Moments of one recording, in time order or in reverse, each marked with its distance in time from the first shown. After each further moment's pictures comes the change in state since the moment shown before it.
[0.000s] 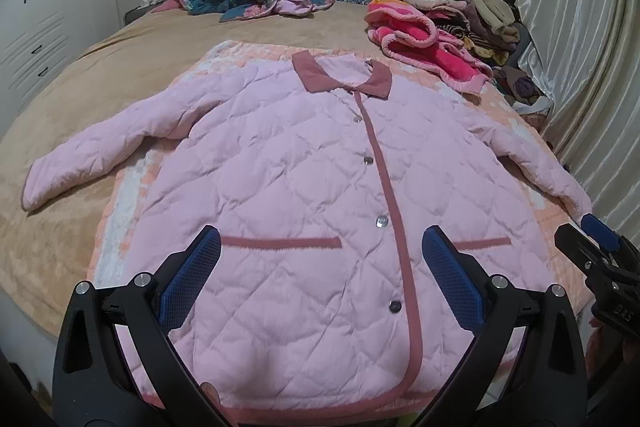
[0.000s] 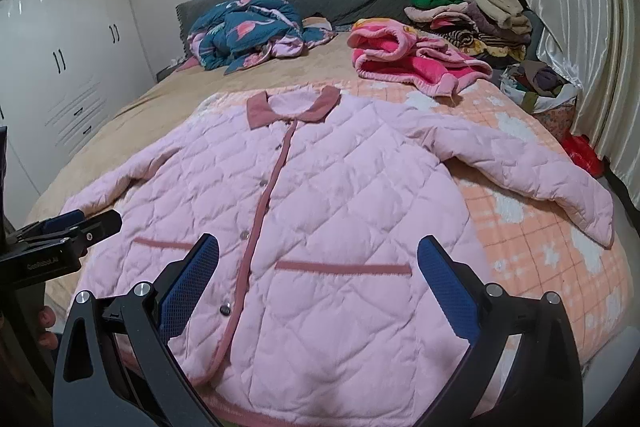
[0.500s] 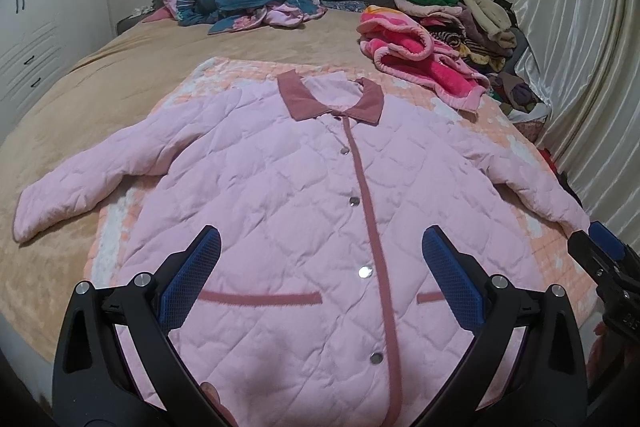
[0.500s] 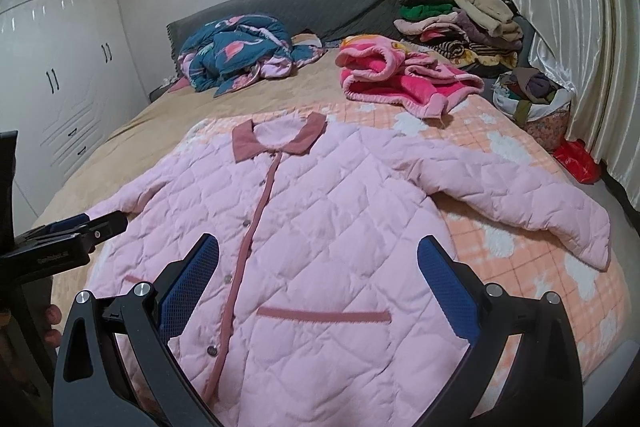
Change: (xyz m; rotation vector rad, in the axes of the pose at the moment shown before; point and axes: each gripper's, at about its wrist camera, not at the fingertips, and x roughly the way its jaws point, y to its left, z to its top) left arm 0.024 -0.019 0.046 0.014 -0.015 -0.018; right arm 0.005 -0.027 0.038 0.044 -0.057 -0.012
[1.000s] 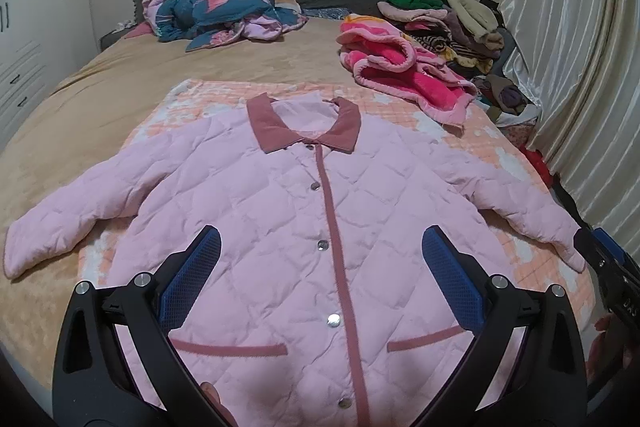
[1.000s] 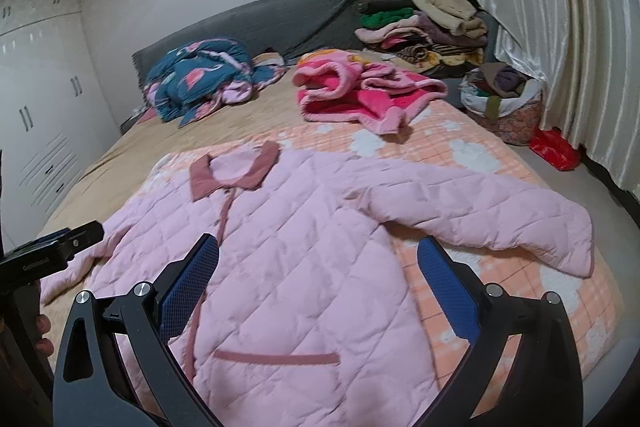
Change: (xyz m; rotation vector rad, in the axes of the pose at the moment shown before) left arm 0.023 -0.035 0.043 0.038 -0.023 -0.033; right arm 0.009 -0.057 0.029 0.102 -0.053 -0.095
